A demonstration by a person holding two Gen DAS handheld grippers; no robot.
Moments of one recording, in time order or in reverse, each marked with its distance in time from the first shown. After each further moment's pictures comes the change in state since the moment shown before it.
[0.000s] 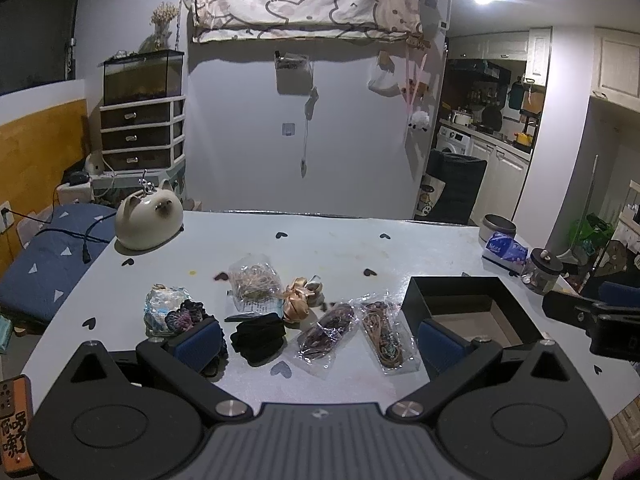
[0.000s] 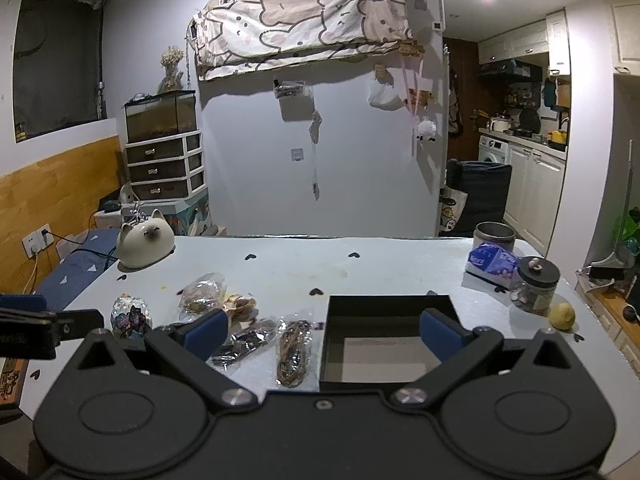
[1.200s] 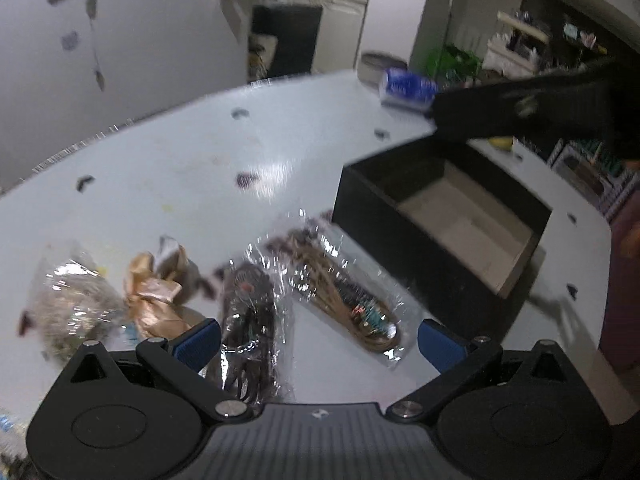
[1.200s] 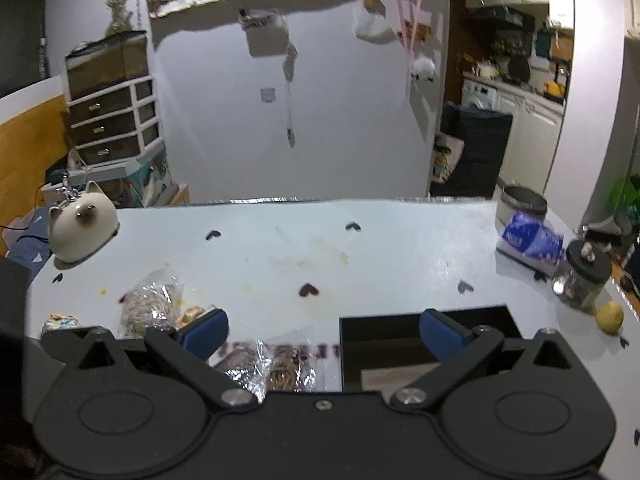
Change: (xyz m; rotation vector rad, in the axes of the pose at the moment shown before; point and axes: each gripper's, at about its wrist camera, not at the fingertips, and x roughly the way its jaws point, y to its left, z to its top) left arm 0.278 -0.007 0.011 0.398 0.415 -0.504; right arm 0.194 0.029 0.045 0.040 0.193 -0.105
